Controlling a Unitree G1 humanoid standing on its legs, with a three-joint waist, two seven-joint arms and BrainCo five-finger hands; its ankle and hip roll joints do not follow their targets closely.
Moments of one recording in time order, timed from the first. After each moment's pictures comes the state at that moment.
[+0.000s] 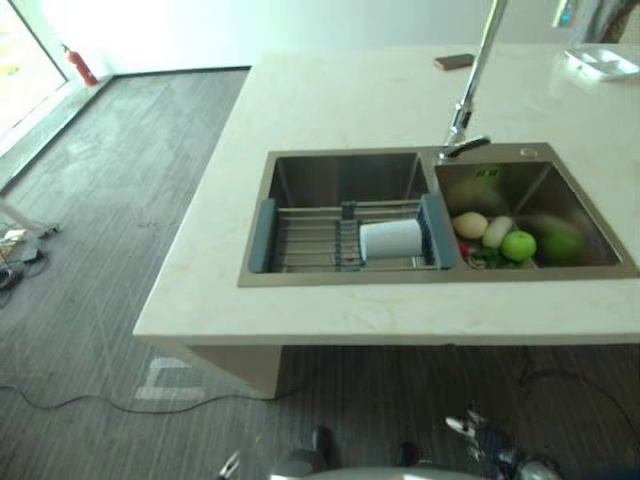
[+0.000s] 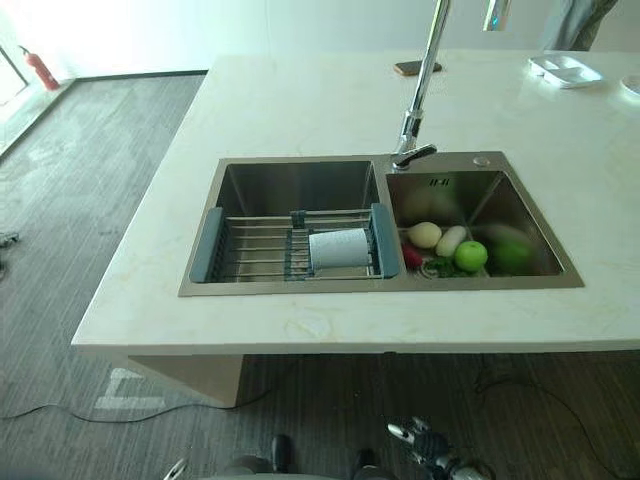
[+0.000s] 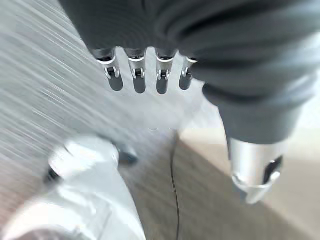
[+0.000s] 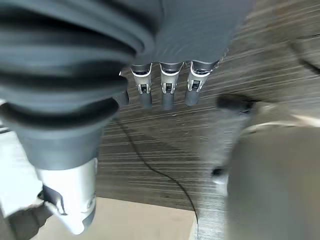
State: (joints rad) left arm 0.15 0.27 0.17 1.23 -0.71 0.06 -0.08; right arm 0.08 -0.34 0.05 1.16 0.41 -0.13 0.36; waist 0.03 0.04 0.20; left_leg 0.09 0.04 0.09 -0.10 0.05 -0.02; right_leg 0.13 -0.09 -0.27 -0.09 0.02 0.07
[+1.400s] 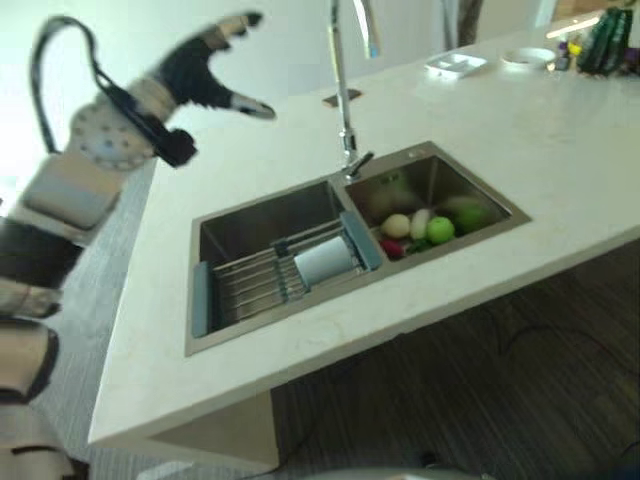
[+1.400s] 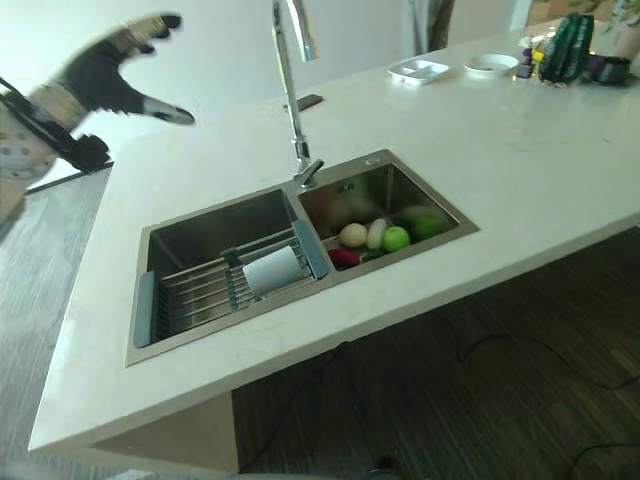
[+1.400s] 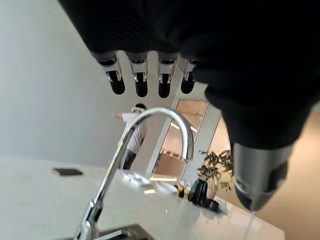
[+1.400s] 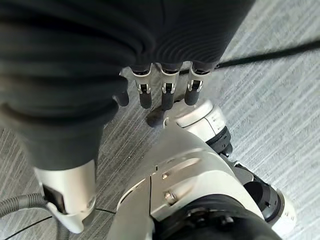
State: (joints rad) left arm -1.02 1.10 -0.55 0.20 -0.35 0.04 -0.18; right arm 0.13 -0.35 0.02 1.29 0.60 0.07 0.36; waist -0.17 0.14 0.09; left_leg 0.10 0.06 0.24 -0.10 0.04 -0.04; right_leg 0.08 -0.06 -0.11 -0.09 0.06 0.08
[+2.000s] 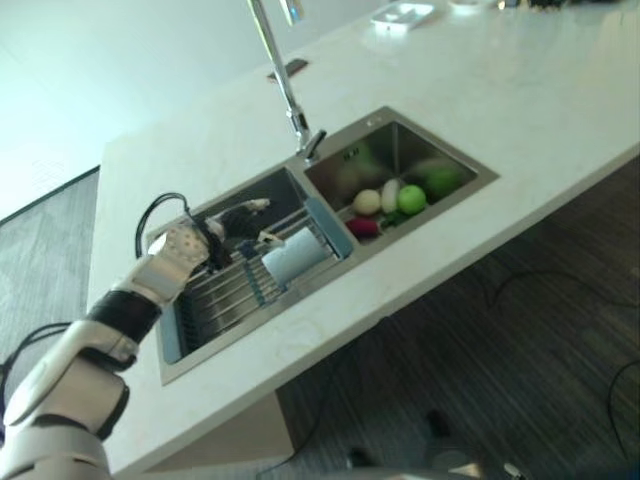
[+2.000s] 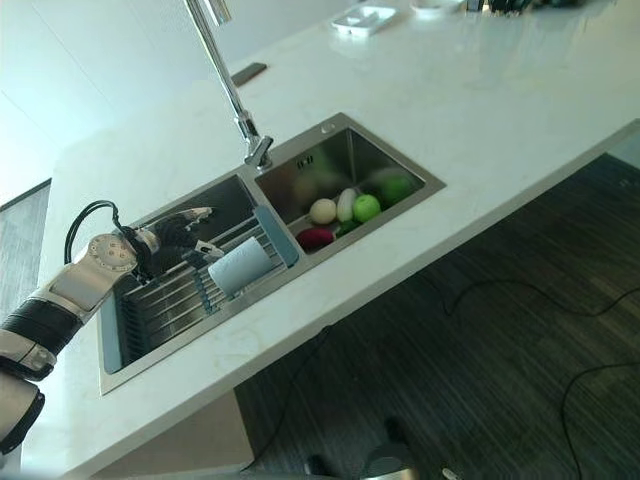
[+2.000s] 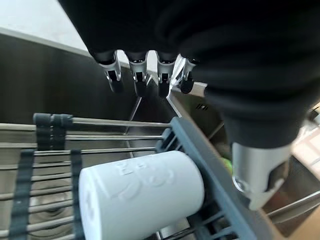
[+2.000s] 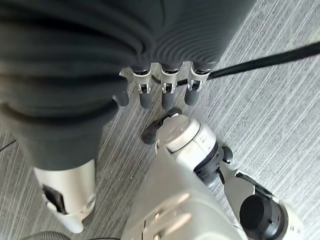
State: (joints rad) left arm -0.69 0.86 -0.55 0.44 -0.13 0.12 -0.28; right arm 0.15 -0.43 -0.02 1.22 0.61 0.03 0.35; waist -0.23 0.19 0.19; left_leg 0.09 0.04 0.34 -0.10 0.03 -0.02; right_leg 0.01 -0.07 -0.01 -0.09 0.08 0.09
